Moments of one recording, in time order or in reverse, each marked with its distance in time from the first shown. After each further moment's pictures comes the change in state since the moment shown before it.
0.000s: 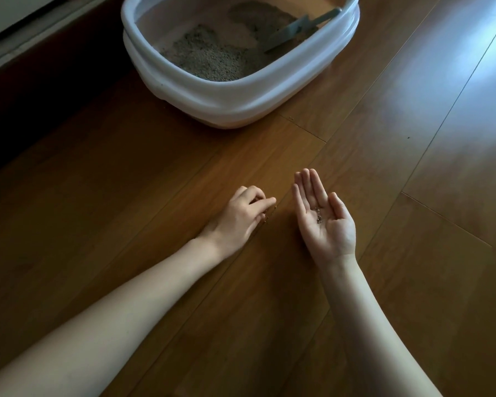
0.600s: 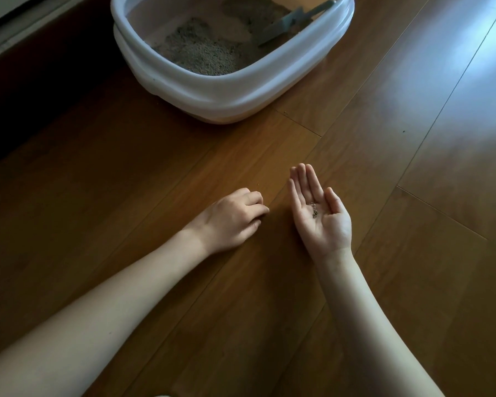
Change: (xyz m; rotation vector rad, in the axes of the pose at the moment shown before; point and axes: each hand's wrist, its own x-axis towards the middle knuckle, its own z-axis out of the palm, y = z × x) left_hand 0.000 -0.001 -0.019 0.089 -0.155 0.205; right_hand 0.000 -0.002 0.001 0.024 0.013 0.006
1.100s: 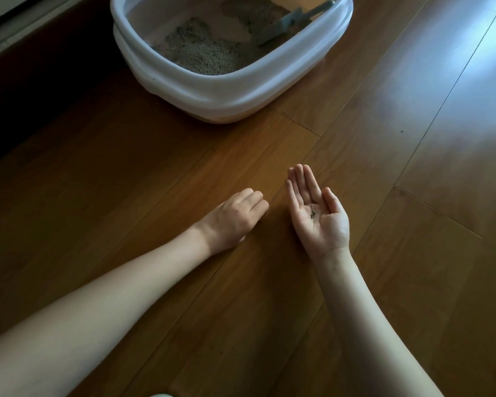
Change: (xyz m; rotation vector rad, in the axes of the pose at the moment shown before) left_hand 0.003 0.002 0.013 0.216 -0.002 0.094; right_hand 0.000 0.001 -0.001 -0.051 0.068 -0.023
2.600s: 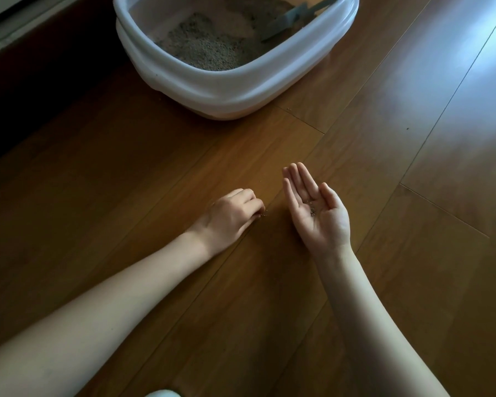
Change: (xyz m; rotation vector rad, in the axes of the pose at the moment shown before) left_hand -0.012 0.000 -0.005 -0.208 0.029 -0.186; right_hand 0.002 0.003 -0.001 -0.122 -0.091 0.044
